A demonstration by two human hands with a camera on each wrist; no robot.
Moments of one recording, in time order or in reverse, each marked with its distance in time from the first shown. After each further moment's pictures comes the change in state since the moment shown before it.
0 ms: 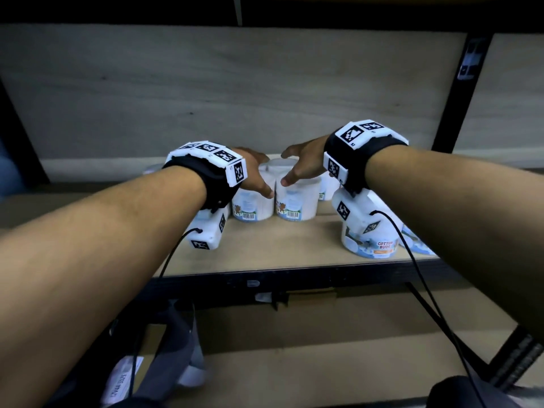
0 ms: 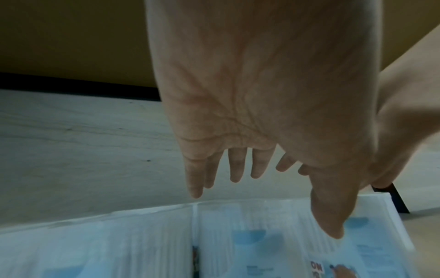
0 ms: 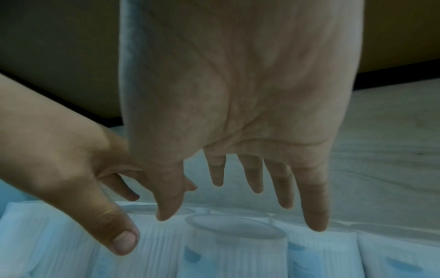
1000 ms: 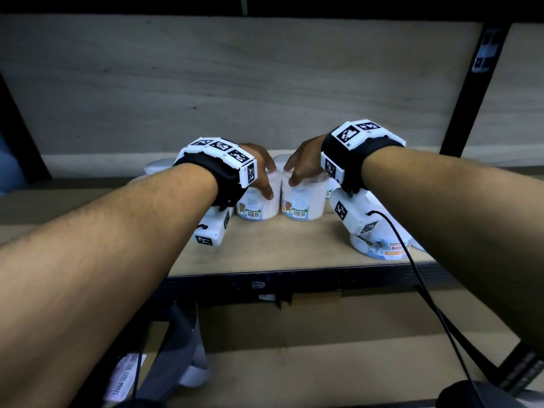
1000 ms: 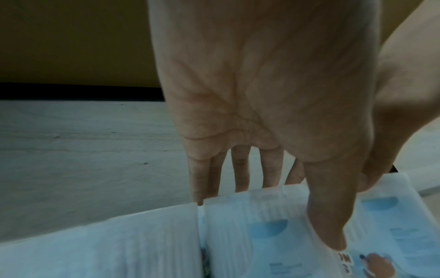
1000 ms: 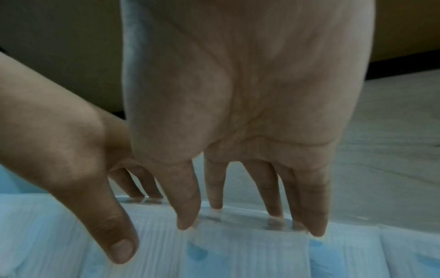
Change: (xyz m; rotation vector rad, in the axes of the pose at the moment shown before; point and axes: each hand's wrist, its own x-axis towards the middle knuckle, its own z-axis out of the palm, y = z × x) left_hand 0.015 -0.002 0.007 -0.002 0.024 0.038; right_hand 0.025 -0.014 0.010 -0.195 -0.061 -0.038
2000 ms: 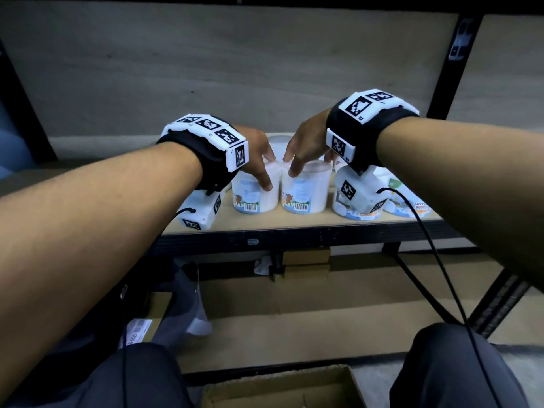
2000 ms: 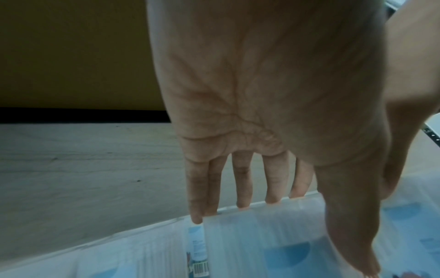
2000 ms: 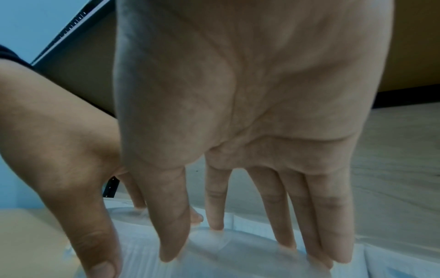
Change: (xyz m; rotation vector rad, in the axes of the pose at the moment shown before) left_hand -0.075 0.021 -0.020 -0.041 -0.063 0.124; right_hand -0.100 -0.005 -0.009 0.141 -0.027 -0.011
